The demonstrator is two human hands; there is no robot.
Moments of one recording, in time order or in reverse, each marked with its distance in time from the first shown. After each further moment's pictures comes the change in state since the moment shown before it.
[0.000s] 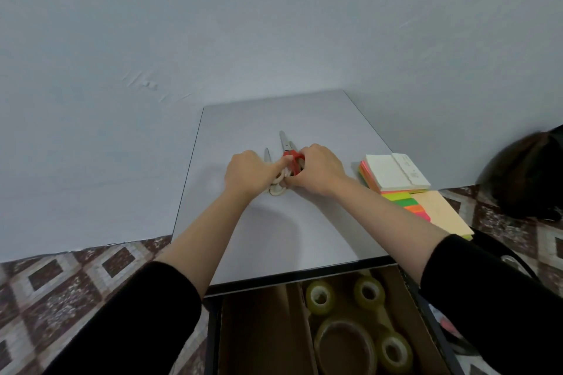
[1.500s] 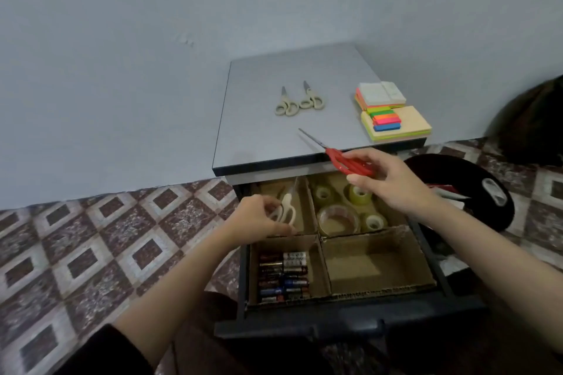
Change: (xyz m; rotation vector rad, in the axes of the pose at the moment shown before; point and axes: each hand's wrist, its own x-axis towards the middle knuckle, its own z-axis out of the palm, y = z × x) left_hand -0.248 -0.088 -0.031 -0.039 -0.520 0.110; right_hand -0.255 0.042 -0.037 0.612 -0.121 -0.070
